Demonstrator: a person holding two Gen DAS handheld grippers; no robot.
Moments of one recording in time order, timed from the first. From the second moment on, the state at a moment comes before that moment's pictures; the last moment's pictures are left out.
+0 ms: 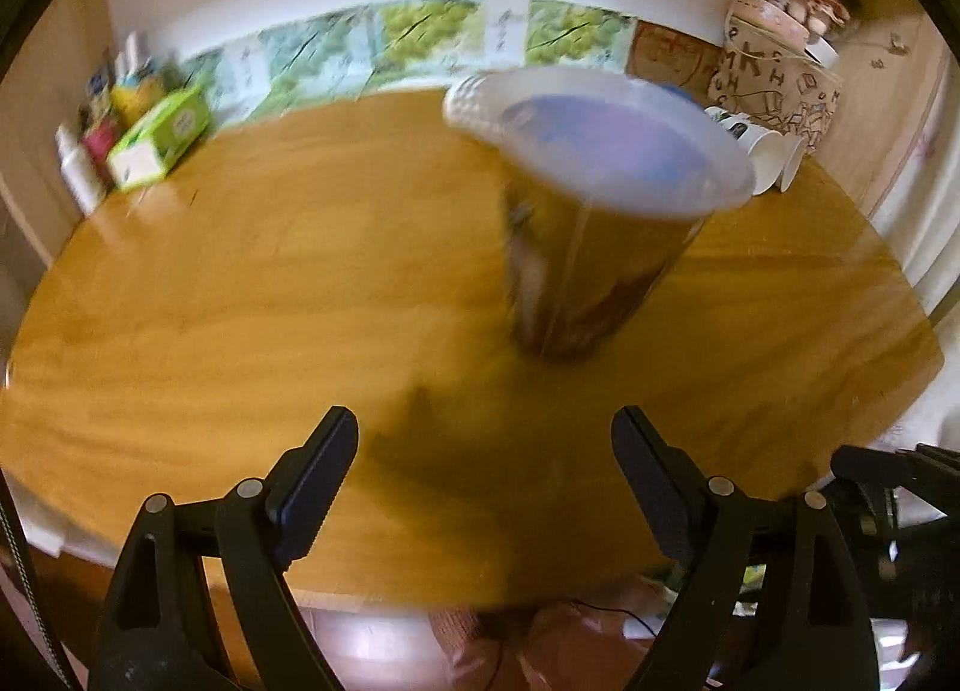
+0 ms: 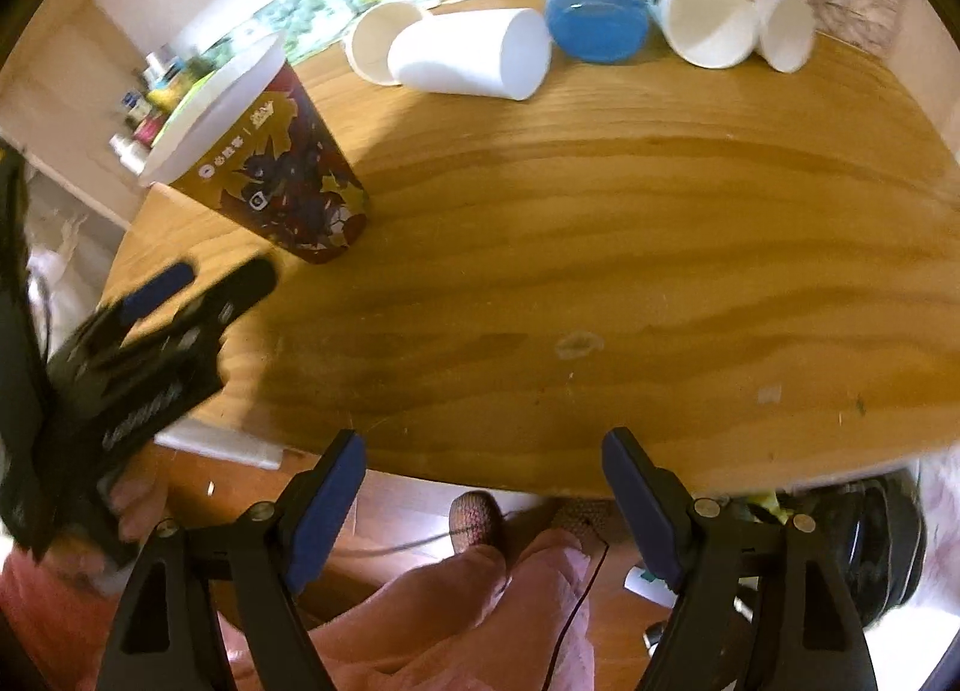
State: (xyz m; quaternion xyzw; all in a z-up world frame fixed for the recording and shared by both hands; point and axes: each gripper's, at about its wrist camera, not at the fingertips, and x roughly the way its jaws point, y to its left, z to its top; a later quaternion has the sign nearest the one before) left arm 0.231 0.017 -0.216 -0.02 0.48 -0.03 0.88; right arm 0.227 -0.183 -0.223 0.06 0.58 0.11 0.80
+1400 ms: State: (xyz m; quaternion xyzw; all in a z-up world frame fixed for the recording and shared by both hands) left arm 0.109 0.038 -0.008 -0.10 0.36 0.02 0.93; right arm 0.102 -0.172 -0.008 0.14 0.35 0.11 0.92
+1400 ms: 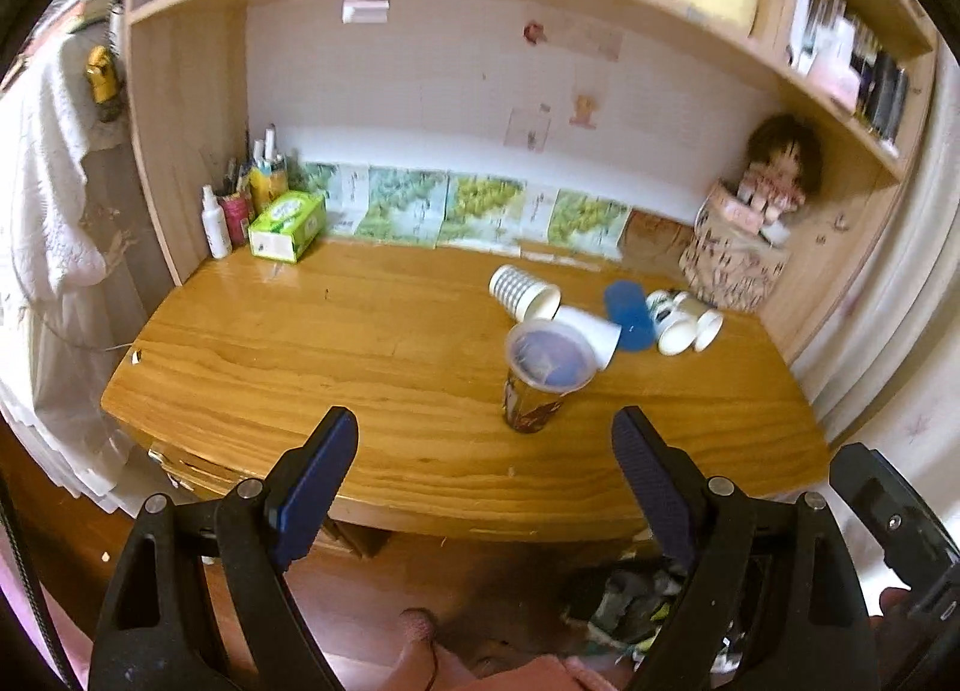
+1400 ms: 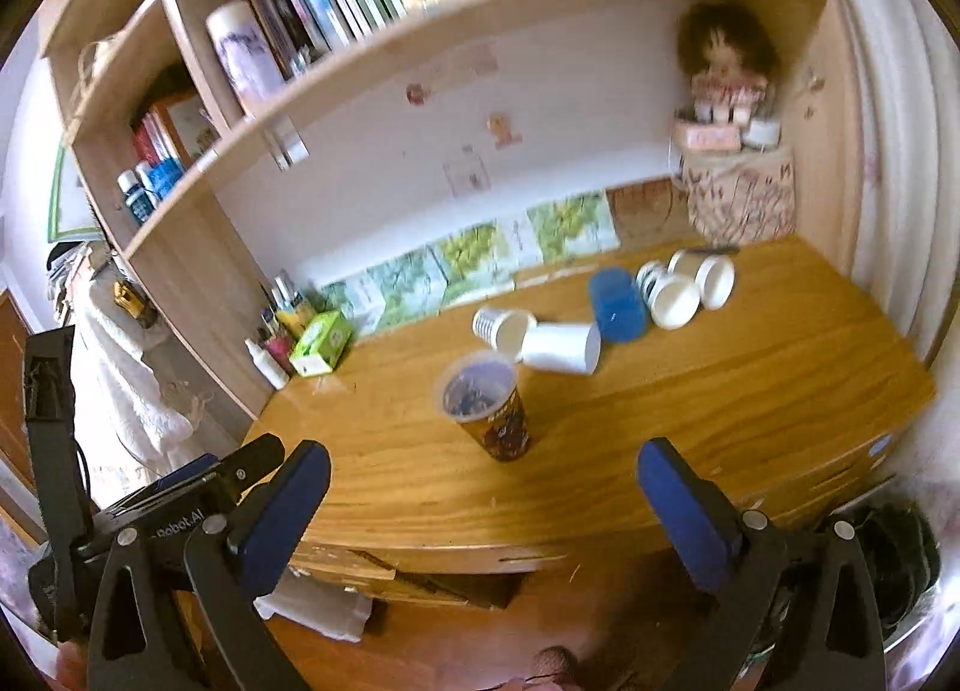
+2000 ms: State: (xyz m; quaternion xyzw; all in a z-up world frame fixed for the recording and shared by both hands) left arm 0.046 -0.012 0.020 -0.04 0.21 0.05 0.98; right arm 0.041 -0.213 0.017 0.12 0.23 0.06 0.96
